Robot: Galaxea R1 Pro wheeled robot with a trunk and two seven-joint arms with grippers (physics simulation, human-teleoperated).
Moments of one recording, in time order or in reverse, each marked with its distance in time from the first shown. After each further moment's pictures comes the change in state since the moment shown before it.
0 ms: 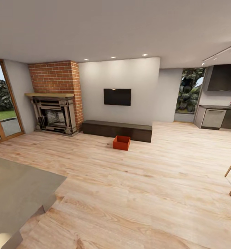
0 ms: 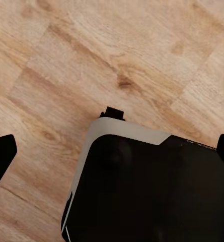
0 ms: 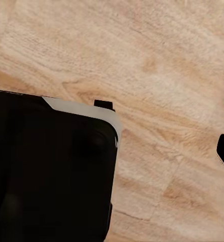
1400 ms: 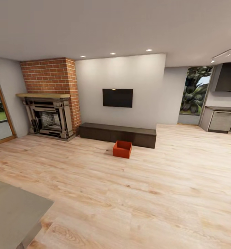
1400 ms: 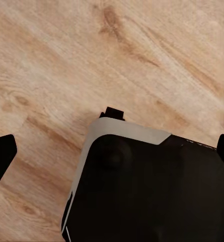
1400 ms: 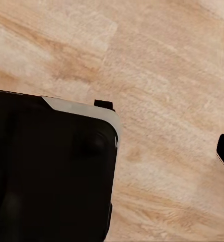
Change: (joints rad) left arm 0.000 -0.001 -0.003 0.000 -0.002 0.000 0.000; right arm 0.000 0.000 0.000 0.000 0.000 0.000 0.000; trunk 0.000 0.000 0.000
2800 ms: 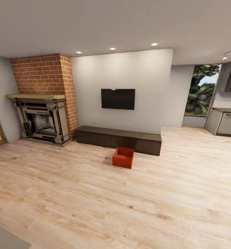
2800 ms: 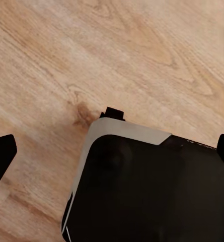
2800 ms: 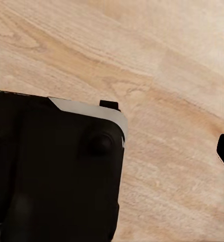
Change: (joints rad) left arm 0.000 0.000 0.000 0.000 -0.001 -0.001 0.000; right arm 0.000 0.011 -0.006 0.000 -0.006 0.001 0.003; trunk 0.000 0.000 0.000
